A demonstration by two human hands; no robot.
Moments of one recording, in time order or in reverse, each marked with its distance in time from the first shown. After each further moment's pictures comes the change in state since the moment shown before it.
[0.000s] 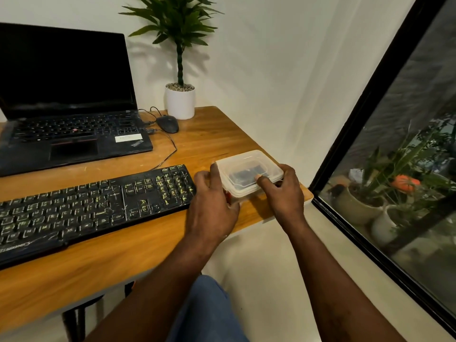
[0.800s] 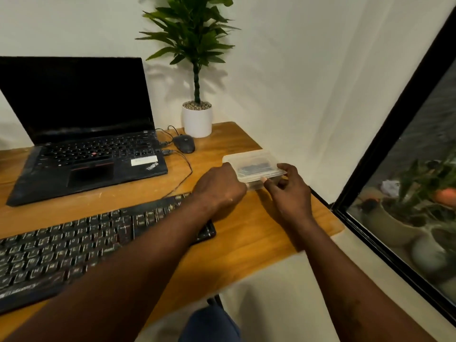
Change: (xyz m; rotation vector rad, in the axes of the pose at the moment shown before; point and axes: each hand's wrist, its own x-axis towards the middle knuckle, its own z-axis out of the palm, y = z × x) left_hand 0.121 0.004 -0.030 0.154 -0.306 -0.057; right_hand 0.073 0.002 0.043 0.018 -0.065 -0.139
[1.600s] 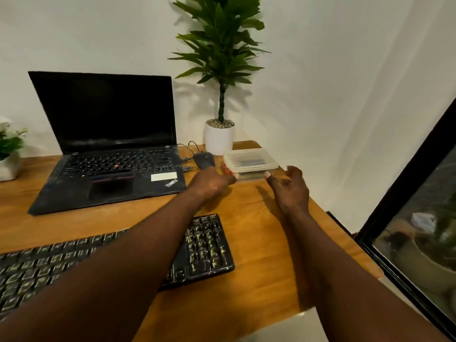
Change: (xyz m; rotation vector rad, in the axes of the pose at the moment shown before) left_hand 0.067 -0.062 -0.038 -0.332 0.034 -0.280; right_hand 0.089 -0.013 0.068 0.050 -0.049 0.053
